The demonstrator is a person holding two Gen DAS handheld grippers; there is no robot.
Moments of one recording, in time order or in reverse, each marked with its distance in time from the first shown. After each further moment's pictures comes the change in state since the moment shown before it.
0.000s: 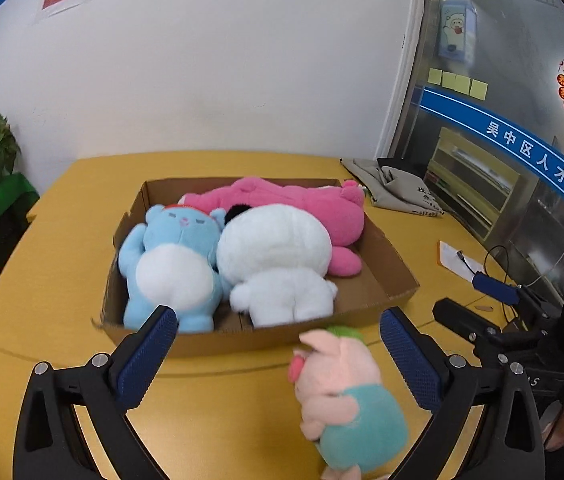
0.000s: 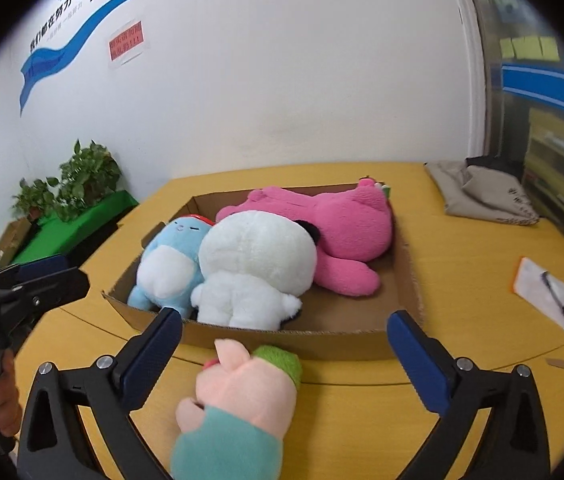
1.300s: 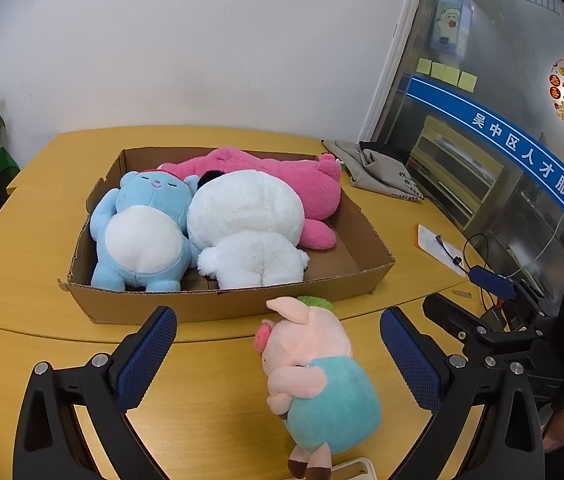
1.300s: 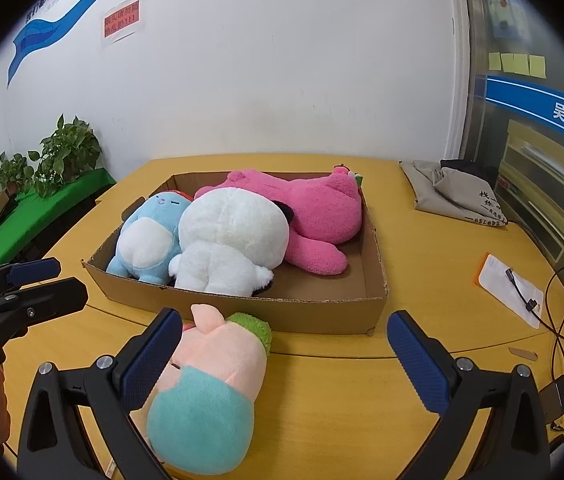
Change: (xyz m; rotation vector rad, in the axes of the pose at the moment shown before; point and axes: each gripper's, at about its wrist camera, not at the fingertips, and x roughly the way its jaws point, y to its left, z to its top) left arm 0.011 -0.010 -0.020 -0.031 0.060 -0.063; right arm -0.014 0.000 -0.020 -0.043 0.039 -0.082
